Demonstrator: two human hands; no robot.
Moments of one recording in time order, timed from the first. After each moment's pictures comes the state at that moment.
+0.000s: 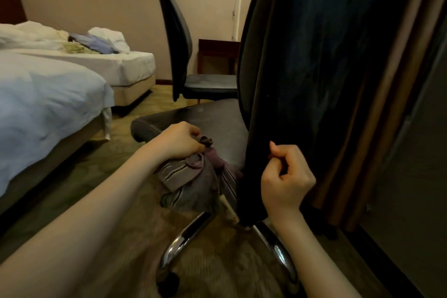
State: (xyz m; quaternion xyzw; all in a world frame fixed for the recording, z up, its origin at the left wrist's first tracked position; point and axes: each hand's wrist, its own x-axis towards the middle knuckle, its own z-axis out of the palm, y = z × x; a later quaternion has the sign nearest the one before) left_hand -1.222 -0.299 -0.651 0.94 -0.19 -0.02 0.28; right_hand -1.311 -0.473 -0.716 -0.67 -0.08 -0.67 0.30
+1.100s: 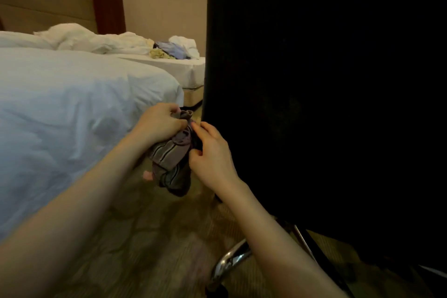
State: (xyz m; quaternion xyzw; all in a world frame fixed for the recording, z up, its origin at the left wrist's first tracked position) left_hand -1.189 -0.142 -0.639 0.93 0.00 0.21 0.29; right_hand -1.222 -0.278 -0.687 -0.88 -0.25 -0.18 0.37
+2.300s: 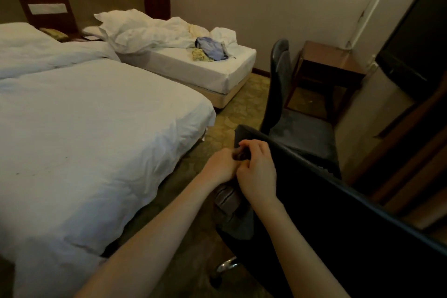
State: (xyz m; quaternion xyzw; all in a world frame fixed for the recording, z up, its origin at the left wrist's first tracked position) left_hand -1.234 -0.176 -0.208 0.92 0.02 -0.07 0.38; right_hand -1.252 -0.275 -0.203 -0.91 -0.15 -0.12 0.36
